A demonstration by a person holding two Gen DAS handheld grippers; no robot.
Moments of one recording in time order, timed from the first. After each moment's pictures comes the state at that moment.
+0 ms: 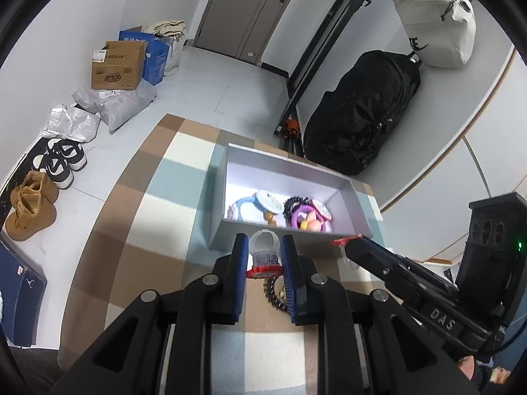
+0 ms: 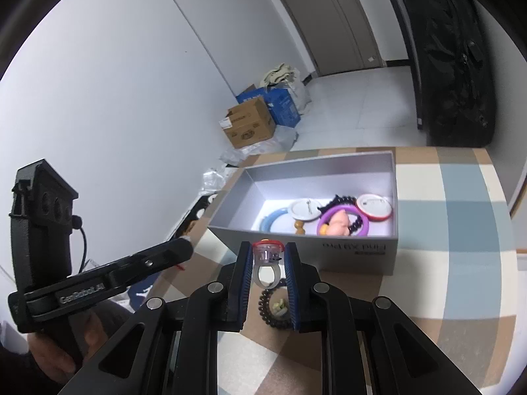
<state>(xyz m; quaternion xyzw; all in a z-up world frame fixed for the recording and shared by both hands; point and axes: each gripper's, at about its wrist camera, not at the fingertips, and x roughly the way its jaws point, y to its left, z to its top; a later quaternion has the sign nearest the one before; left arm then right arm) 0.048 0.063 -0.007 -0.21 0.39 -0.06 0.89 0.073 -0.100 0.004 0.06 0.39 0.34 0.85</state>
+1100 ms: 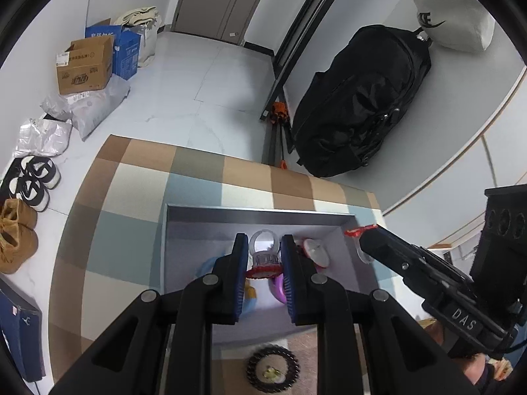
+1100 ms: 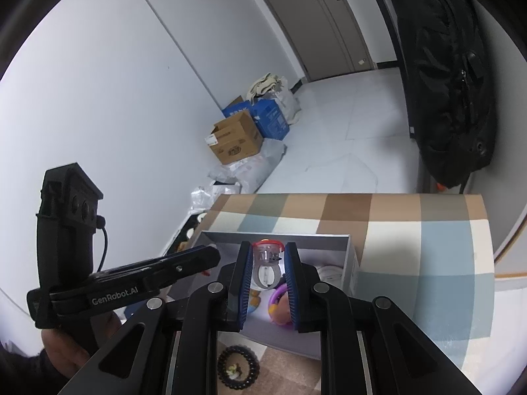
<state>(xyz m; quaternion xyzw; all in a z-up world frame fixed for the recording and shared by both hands) 0.138 0.042 -0.013 -0.19 0.44 -0.09 0.87 0.156 -0.118 0.015 0.07 0.39 0.31 0.86</state>
